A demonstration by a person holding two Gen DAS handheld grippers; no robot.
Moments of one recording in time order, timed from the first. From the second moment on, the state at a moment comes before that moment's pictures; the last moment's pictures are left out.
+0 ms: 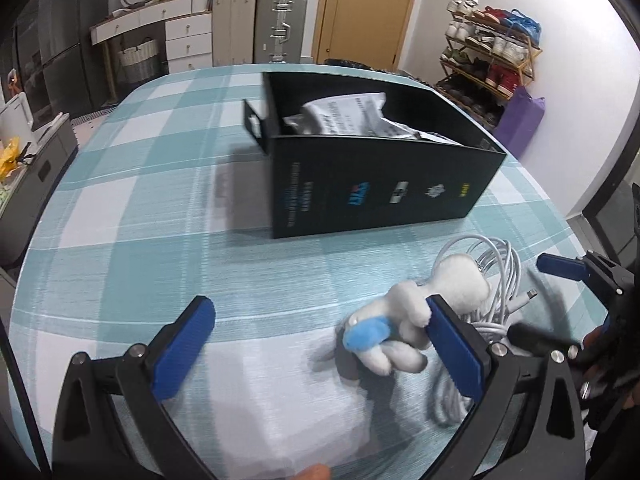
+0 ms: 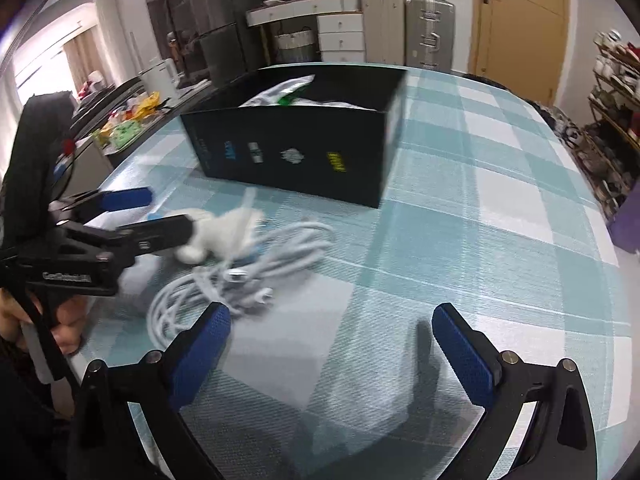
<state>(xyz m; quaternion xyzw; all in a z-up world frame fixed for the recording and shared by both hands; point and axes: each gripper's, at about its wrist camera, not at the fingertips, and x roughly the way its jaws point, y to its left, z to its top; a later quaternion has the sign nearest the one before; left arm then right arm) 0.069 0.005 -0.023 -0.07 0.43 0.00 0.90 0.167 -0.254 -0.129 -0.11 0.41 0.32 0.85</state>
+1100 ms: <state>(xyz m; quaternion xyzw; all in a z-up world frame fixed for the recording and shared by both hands) 0.061 0.029 -0.029 -0.10 0.44 0.03 0.89 0.184 -0.233 -0.125 -0.08 0.44 0.31 0.84</state>
